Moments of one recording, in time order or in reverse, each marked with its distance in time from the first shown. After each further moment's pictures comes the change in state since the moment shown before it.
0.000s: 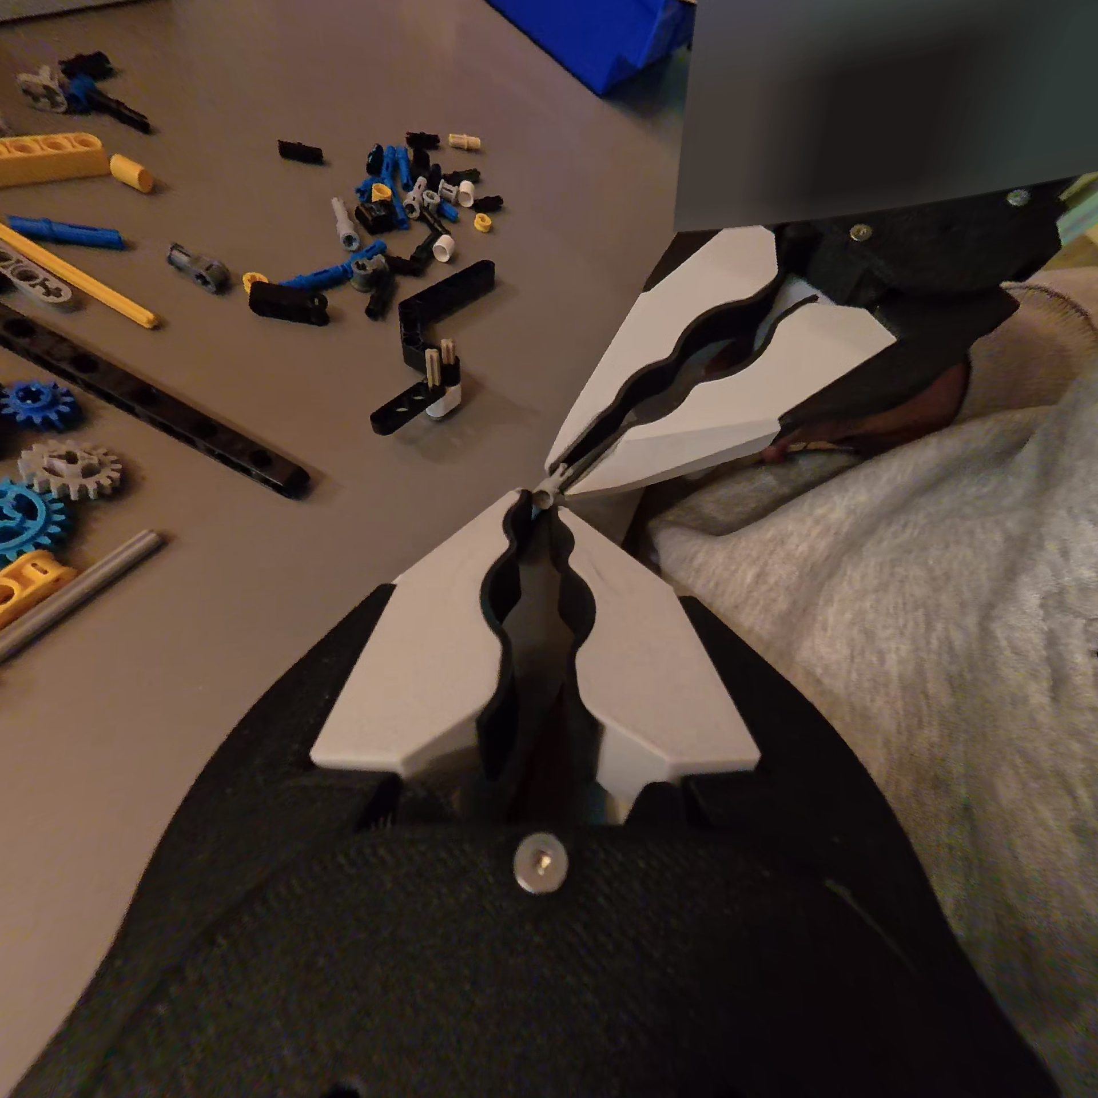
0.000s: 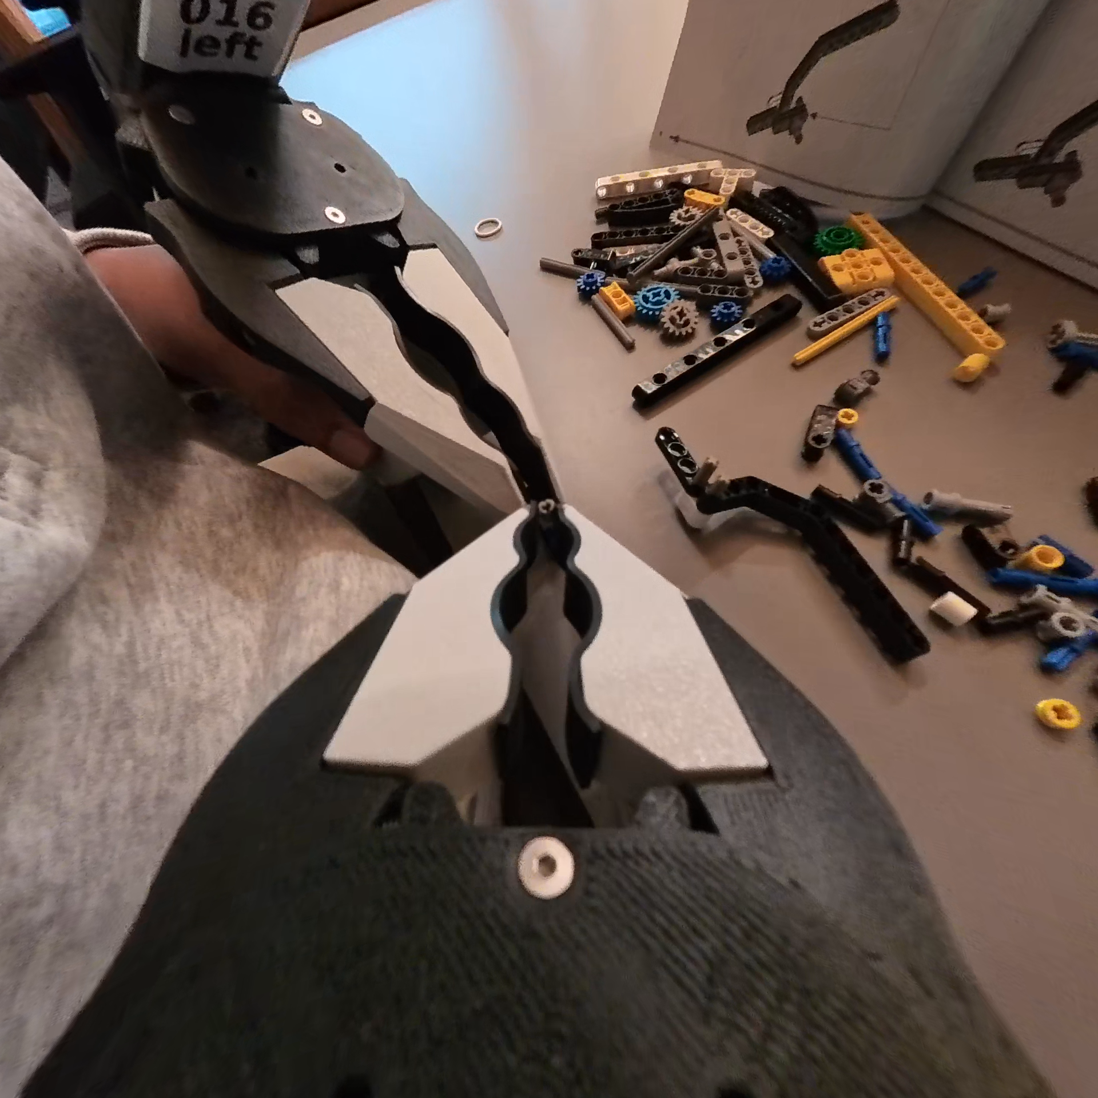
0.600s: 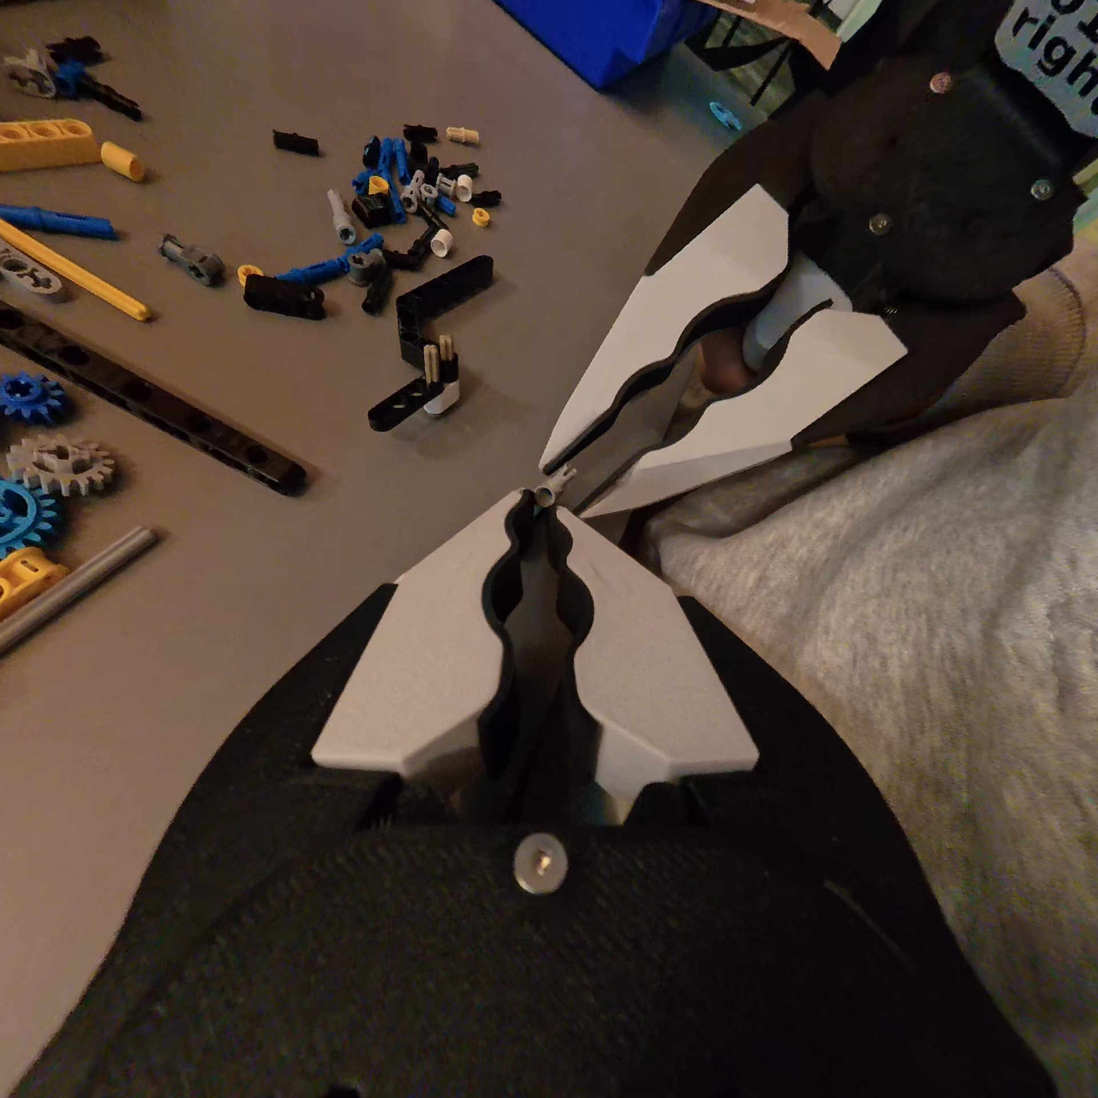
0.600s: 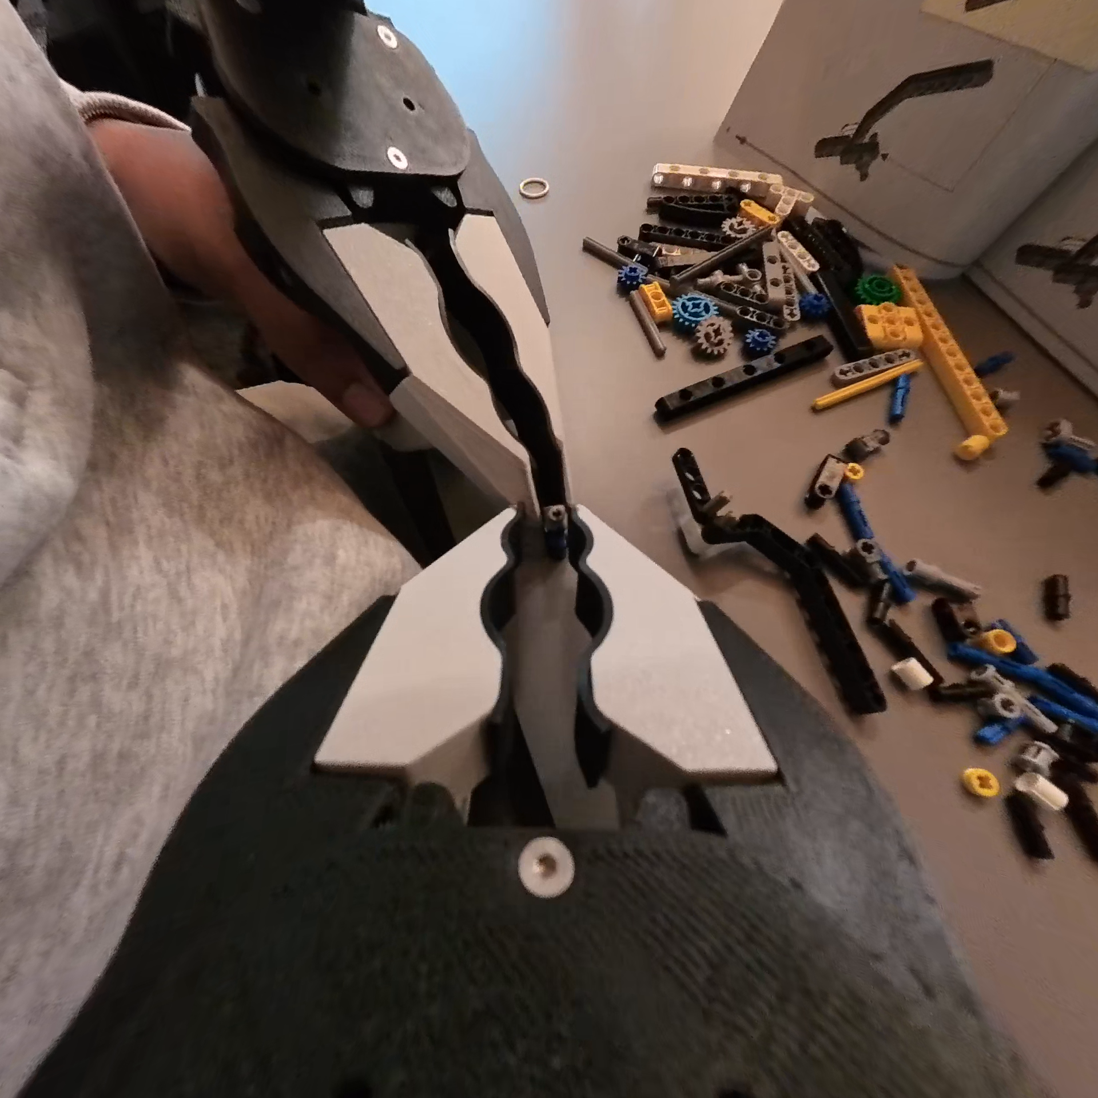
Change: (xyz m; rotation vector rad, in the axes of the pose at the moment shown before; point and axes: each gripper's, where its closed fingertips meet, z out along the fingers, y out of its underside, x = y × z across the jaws) left arm 0.000 0.001 0.000 -0.006 0.009 -0.011; right arm -0.004 0.001 0.001 -0.071 -0.033 -0.193
